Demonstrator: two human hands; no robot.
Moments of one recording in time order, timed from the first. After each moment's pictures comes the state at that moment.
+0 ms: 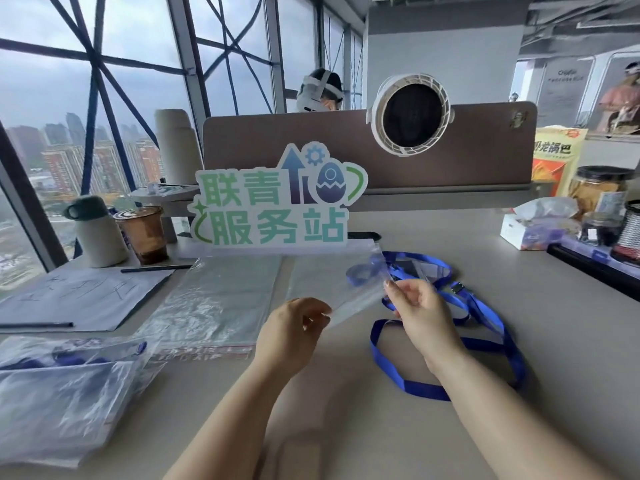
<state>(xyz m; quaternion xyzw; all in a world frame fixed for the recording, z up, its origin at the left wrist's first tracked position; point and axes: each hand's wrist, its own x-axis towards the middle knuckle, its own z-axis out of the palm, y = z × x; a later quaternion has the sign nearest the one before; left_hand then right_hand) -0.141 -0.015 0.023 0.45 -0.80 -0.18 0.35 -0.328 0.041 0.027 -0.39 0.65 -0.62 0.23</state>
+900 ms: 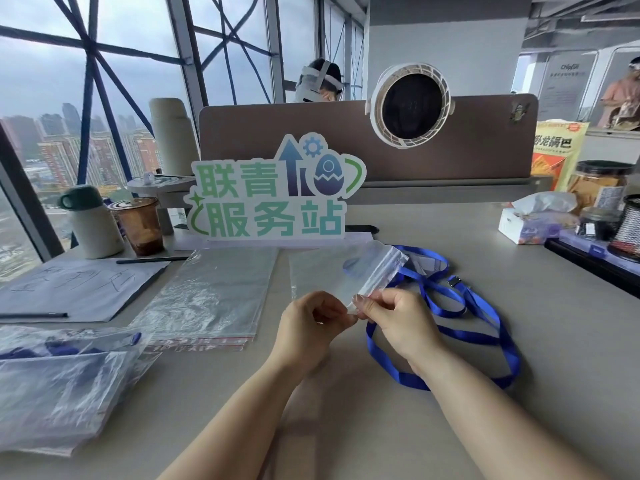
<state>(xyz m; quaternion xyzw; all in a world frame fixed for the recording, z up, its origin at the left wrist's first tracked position) -0.167 0.003 0.021 0.40 -0.71 -0.37 0.44 -0.307 0.052 0.031 -0.49 0.60 -0.57 0.27</state>
